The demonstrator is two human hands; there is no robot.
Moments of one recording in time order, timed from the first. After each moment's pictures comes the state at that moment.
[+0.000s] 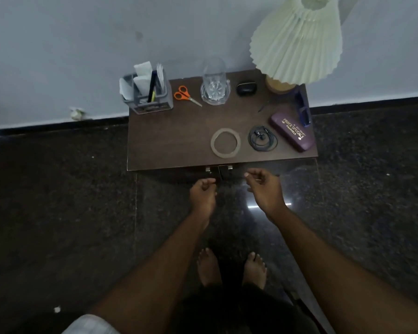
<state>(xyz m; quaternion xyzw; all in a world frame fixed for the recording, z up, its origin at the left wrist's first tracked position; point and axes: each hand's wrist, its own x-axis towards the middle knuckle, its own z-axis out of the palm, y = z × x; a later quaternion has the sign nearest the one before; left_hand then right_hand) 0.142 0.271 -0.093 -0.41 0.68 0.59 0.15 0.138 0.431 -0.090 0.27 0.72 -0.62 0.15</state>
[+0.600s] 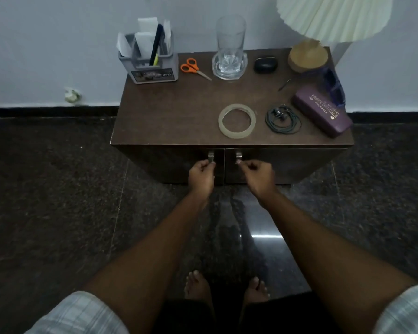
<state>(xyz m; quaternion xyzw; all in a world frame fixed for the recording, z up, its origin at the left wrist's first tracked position) 0.119 0.252 -0.237 -0.37 0.68 0.63 0.08 0.115 0.398 -0.234 0.20 0.79 -0.57 0.11</state>
